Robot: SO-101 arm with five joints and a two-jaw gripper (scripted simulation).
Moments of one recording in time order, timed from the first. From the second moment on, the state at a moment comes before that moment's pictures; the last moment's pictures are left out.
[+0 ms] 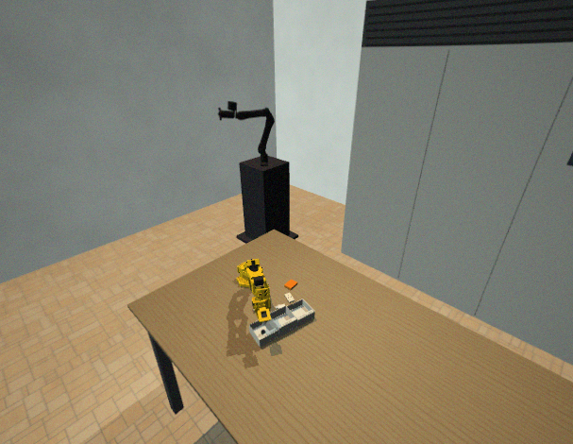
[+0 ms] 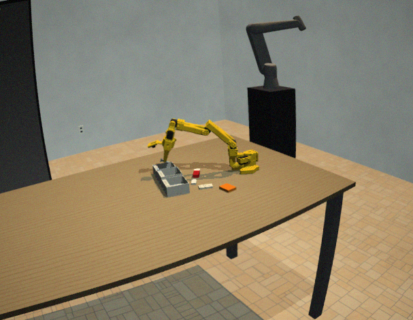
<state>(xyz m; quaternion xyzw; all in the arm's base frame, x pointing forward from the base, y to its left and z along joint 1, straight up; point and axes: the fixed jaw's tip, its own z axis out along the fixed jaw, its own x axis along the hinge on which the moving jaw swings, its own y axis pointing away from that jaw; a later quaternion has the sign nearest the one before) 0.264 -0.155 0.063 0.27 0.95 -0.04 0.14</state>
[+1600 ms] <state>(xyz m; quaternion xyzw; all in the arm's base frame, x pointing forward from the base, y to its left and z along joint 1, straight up) 0.260 -0.153 0.041 0.27 0.96 -0.03 0.10</state>
